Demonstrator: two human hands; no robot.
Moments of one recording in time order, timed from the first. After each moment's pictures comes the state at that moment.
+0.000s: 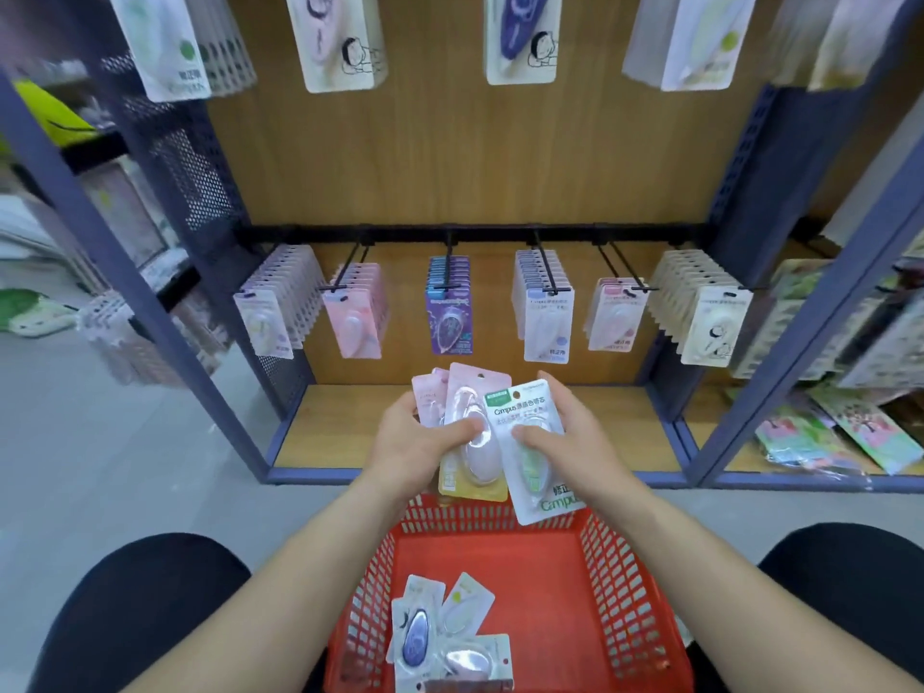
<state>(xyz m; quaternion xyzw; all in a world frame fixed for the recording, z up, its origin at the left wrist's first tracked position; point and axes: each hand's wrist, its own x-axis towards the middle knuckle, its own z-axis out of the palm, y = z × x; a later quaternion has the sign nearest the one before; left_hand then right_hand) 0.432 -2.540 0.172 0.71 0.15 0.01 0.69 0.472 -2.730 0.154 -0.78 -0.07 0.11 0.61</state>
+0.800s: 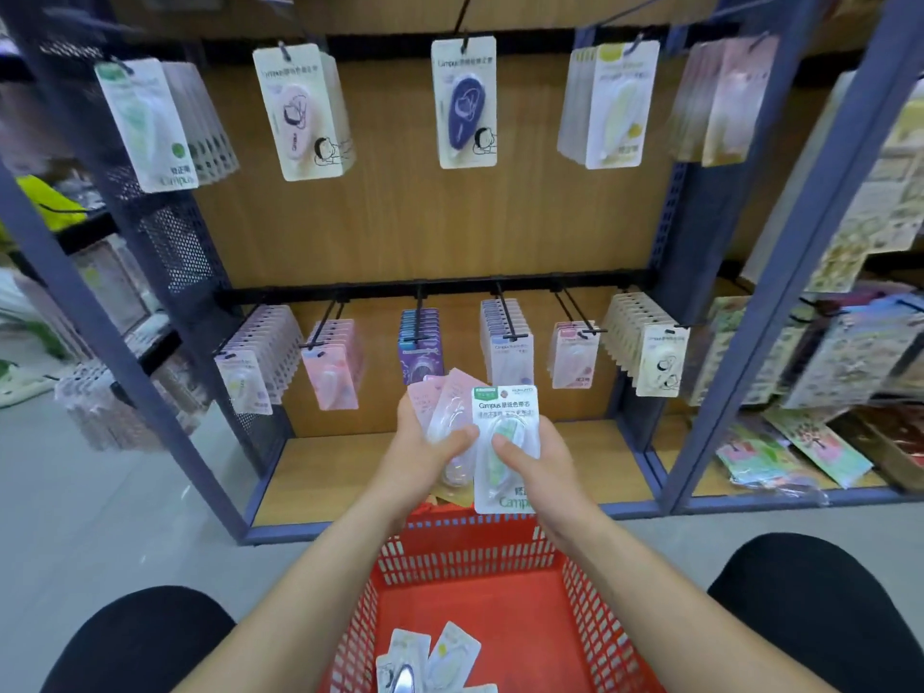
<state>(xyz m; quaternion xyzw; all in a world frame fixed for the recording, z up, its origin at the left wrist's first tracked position) 0.449 -2.563 0.196 0.74 0.04 0.03 0.67 0.465 -2.725 0.163 -0.66 -0.01 0.04 0.75</state>
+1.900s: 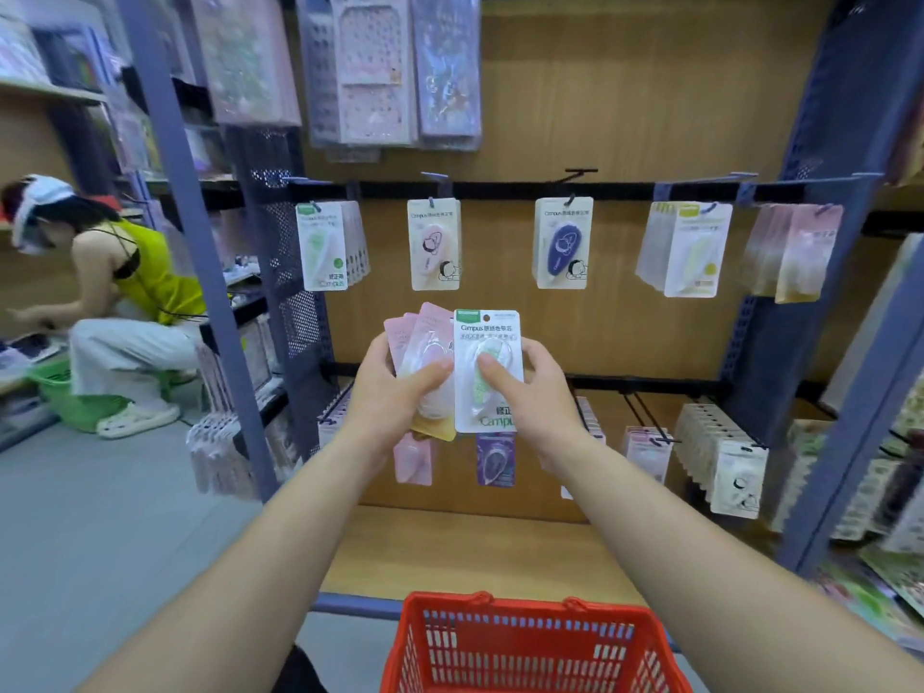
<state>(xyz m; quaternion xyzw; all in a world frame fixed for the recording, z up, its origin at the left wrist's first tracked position) 0.445 -2.455 0.355 0.69 0.02 0.23 0.68 0.496 -2.621 0.347 -0.67 -0.18 -0.02 0.72</state>
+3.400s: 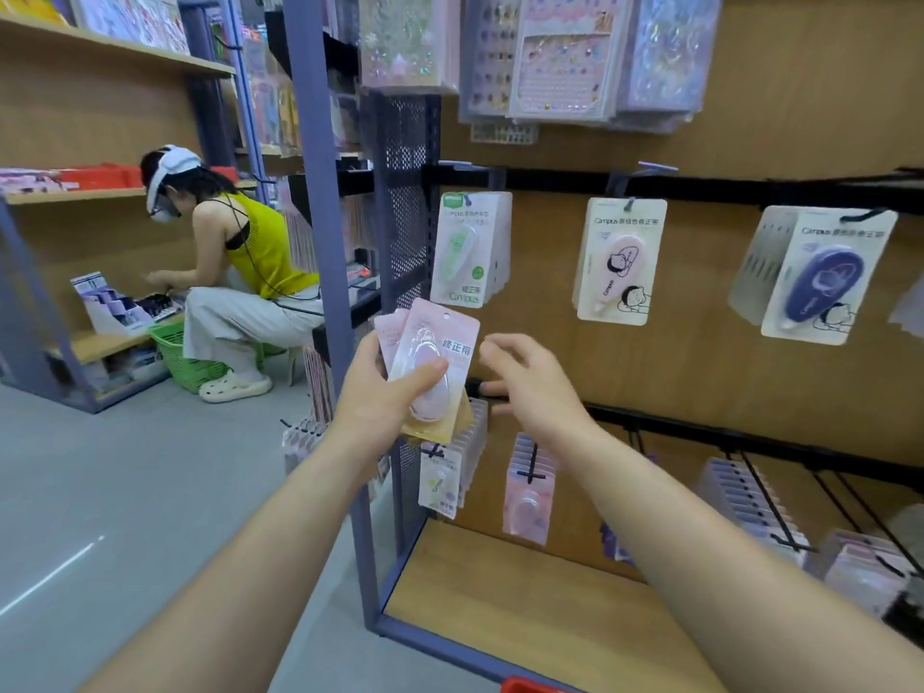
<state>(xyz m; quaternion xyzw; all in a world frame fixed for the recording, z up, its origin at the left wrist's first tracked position) 0.493 -2.261 0.346 0.67 0.09 0.31 0.66 0.571 -2.420 0.370 -0.74 -0.26 0.09 0.62</state>
